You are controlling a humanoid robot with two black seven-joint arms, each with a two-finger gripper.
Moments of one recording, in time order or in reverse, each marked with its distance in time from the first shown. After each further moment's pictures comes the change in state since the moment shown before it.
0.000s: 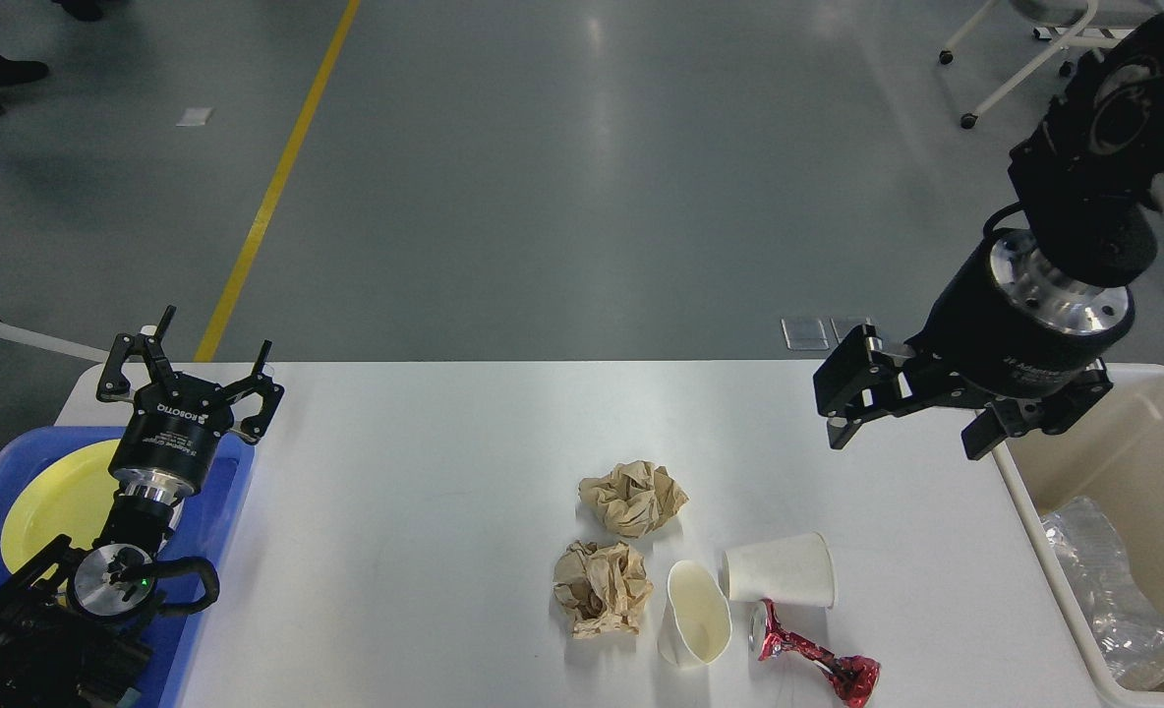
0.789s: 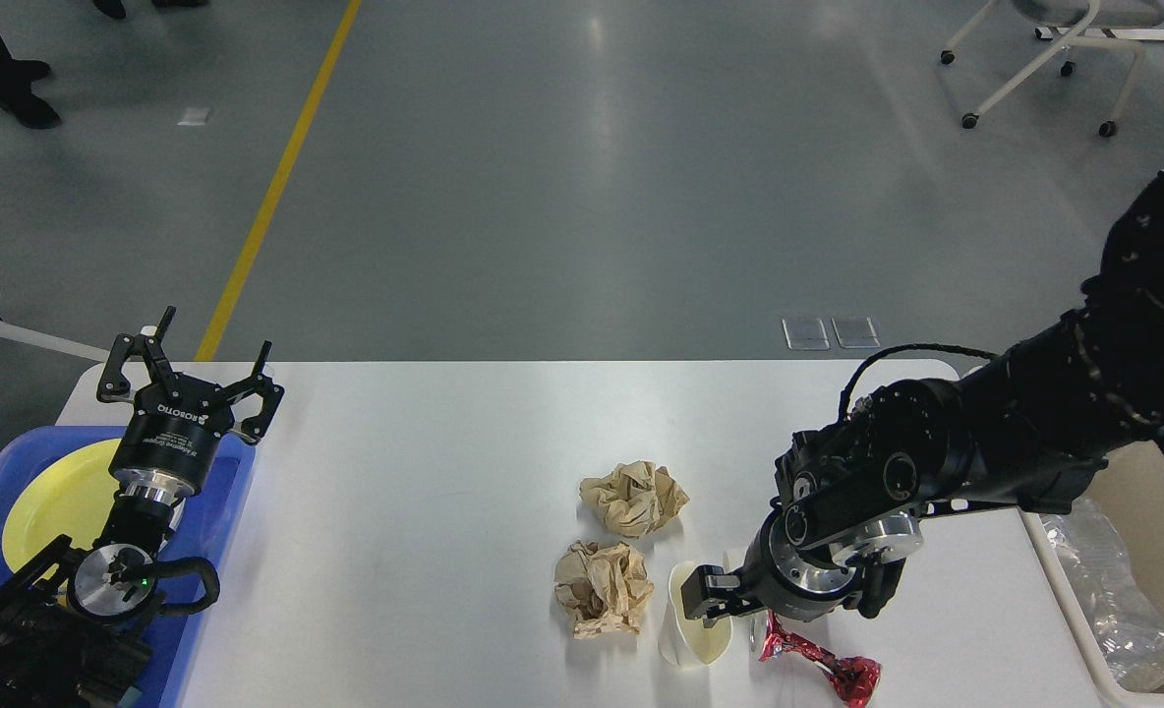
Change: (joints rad) left arm 0.000 0.000 0.001 0.000 0.000 0.000 0.000; right arm -0.691 0.223 0.185 -0.111 -0.181 -0.594 -0.064
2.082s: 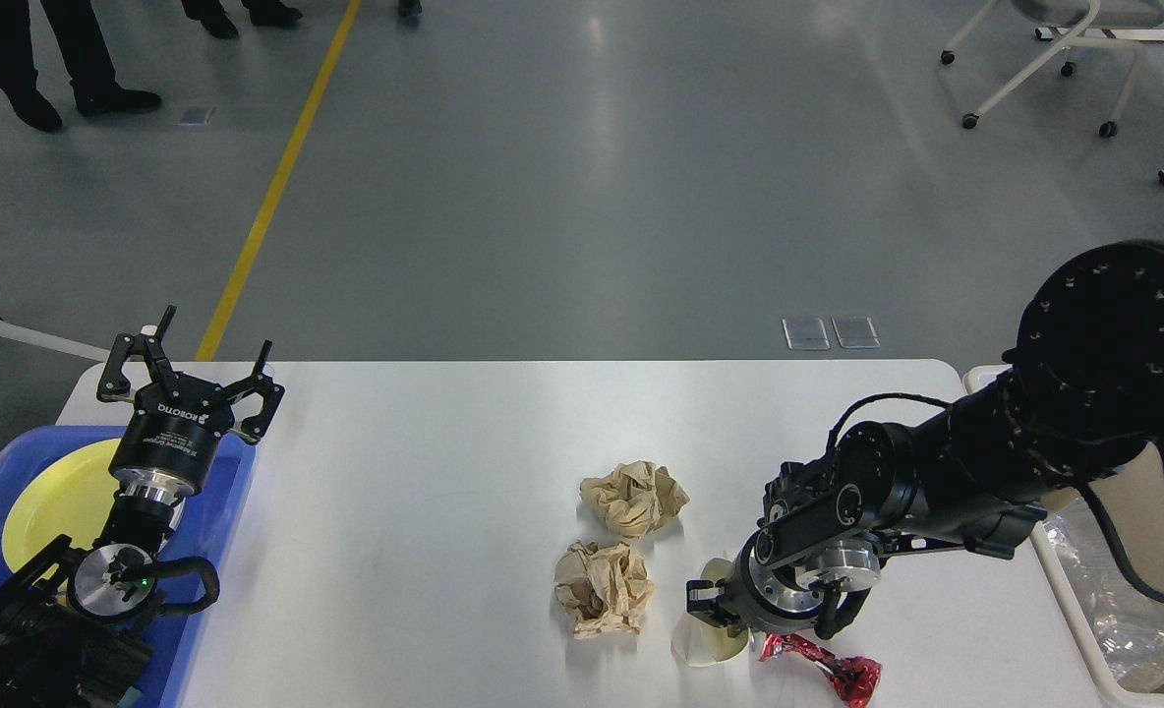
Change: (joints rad) left arm 0.000 0.000 0.000 0.000 0.000 -0.001 0.000; right arm -0.167 0.059 -0.003 -0.162 0.099 -0.059 0.005
